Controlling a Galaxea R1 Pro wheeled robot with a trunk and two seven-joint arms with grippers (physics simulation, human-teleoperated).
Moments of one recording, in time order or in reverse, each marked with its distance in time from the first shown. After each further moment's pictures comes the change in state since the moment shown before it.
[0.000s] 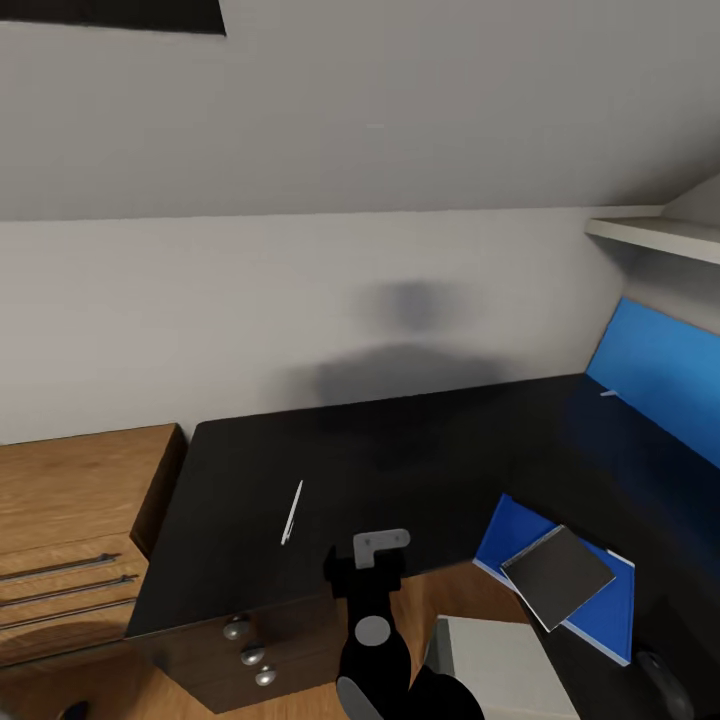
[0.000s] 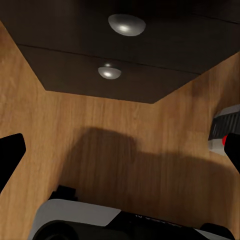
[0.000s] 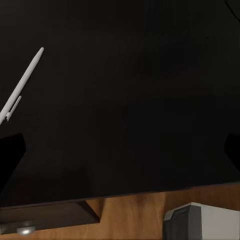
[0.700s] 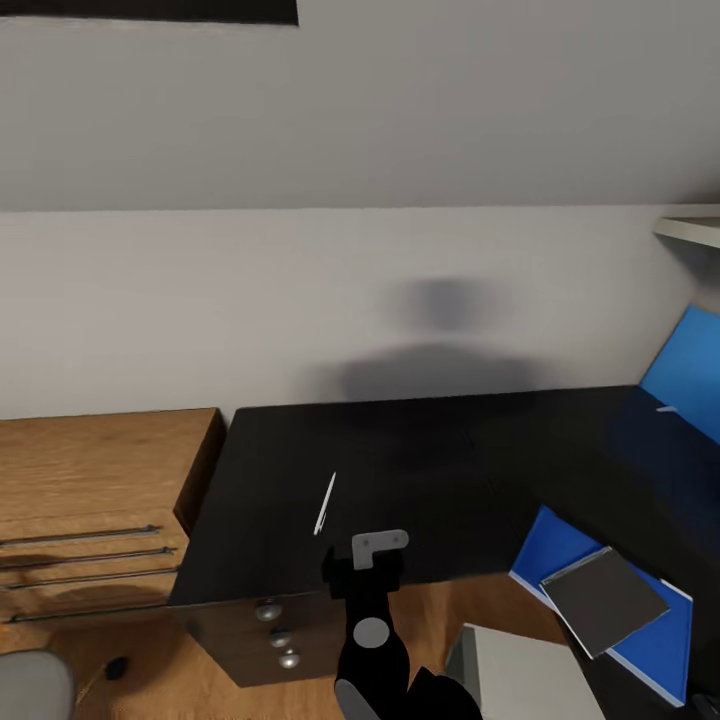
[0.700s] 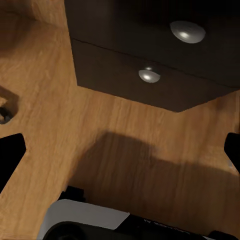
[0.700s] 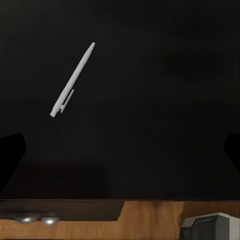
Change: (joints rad) left arm 0.000 0.005 0.041 0.001 0.000 -0.003 0.003; right arm 0.000 0.002 0.007 0.005 -0.001 -0.011 0.000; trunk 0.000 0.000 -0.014
